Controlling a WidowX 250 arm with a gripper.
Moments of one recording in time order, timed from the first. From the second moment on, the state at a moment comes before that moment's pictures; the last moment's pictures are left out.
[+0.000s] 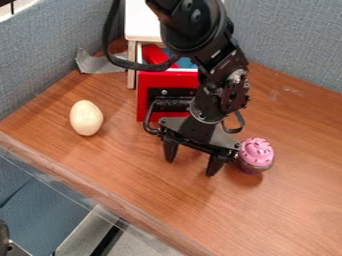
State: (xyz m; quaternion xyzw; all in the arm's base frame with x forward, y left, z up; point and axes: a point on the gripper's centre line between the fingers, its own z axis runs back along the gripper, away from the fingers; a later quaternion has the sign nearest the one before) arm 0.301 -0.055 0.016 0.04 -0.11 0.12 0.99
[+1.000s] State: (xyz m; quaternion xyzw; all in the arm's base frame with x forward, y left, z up) arm 0.344 -0.026 0.026 0.04 -0.13 0.17 0.98
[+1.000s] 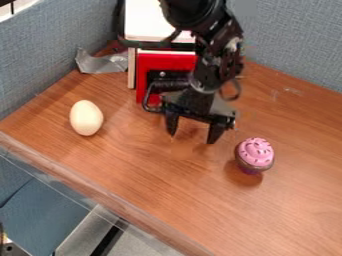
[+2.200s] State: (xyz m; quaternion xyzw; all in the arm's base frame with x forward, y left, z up) arm 0.365 -0.006 0.029 0.05 -0.14 0.19 0.97
